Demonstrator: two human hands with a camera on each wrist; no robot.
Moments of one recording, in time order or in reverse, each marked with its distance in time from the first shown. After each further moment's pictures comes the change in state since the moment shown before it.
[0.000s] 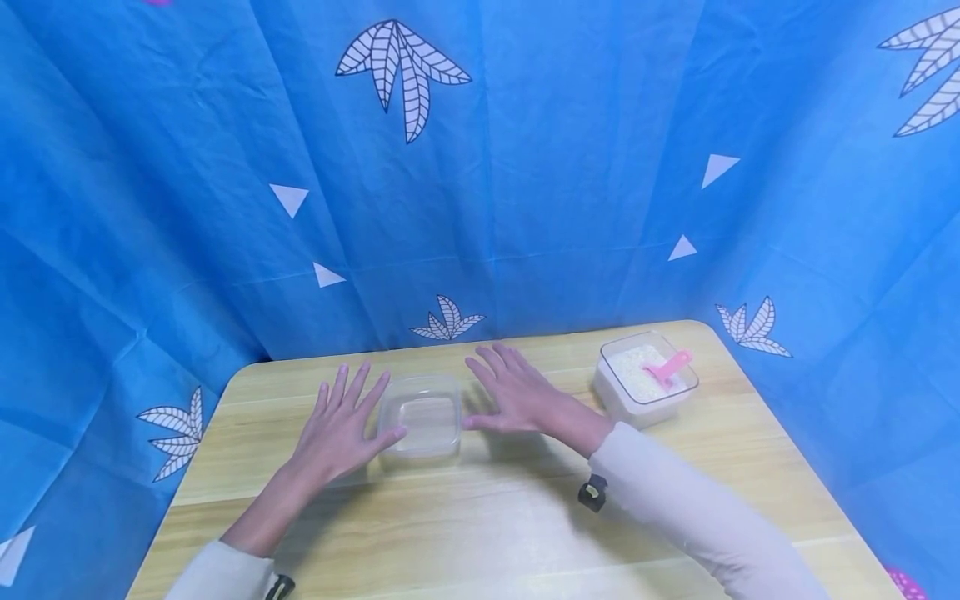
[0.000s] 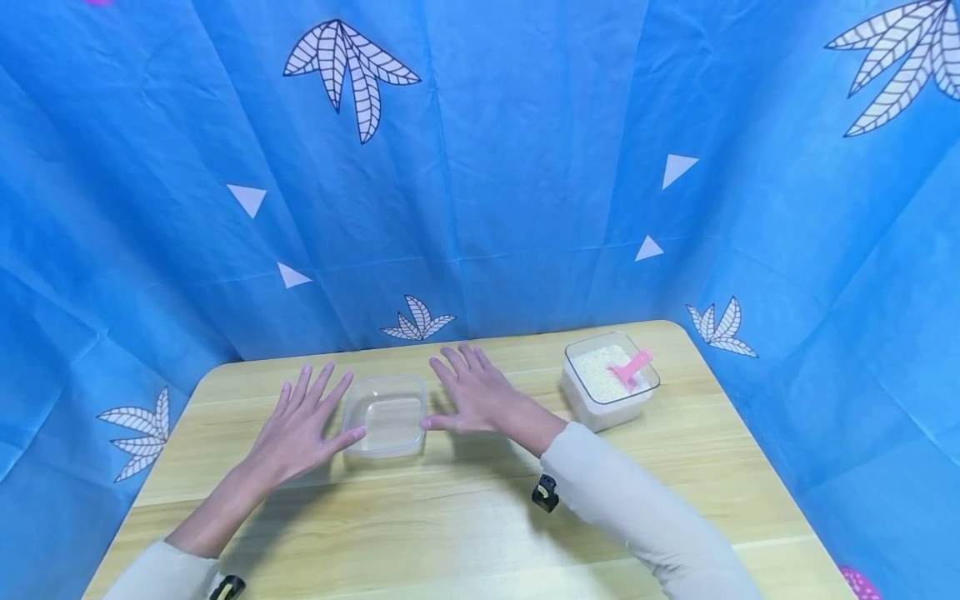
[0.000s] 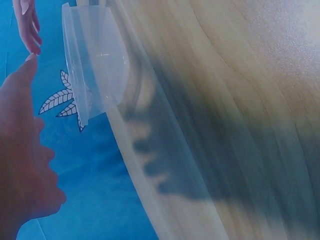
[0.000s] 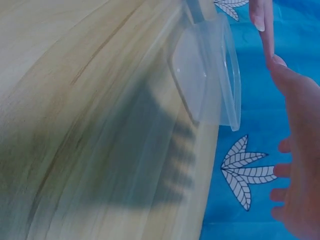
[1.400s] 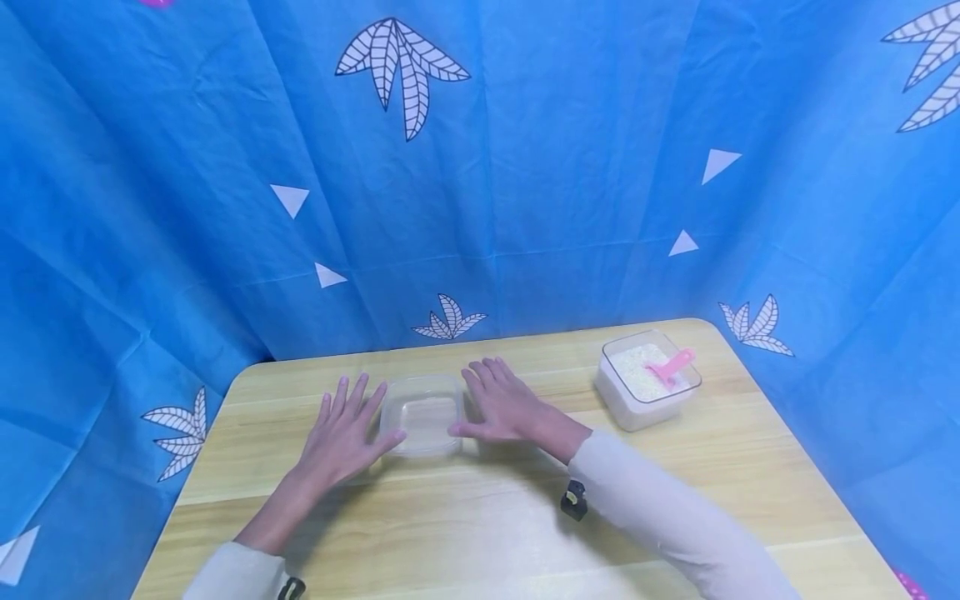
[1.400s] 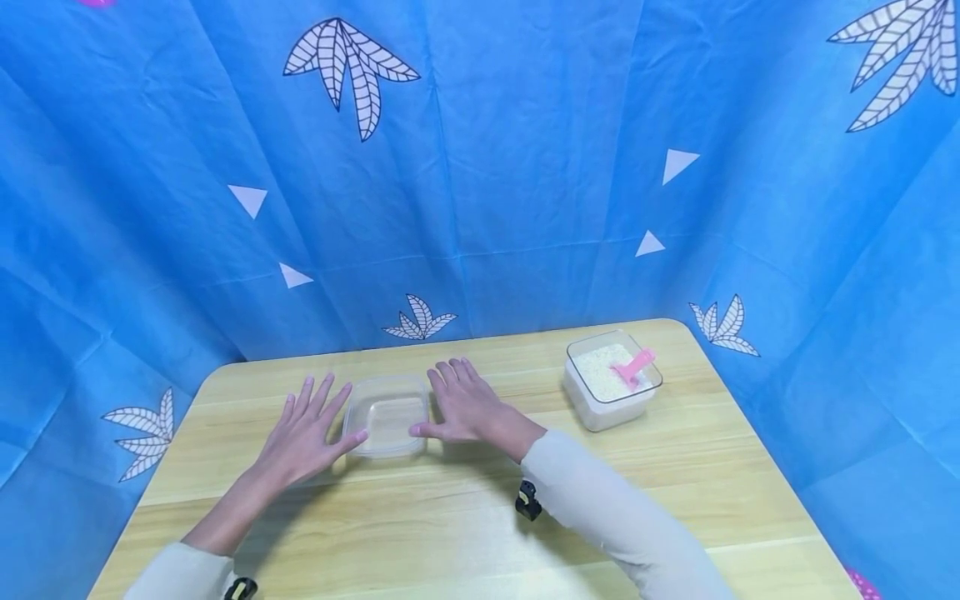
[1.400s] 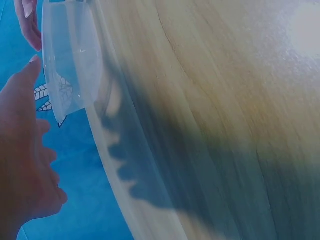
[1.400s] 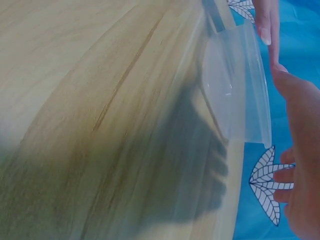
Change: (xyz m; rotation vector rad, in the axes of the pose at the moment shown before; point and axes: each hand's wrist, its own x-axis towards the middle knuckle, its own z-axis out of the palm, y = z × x) left_hand -0.002 -0.012 0.028 -0.018 -0.014 -0.030; right_hand 0.015 -0.014 0.036 -0.014 -0.034 0.032
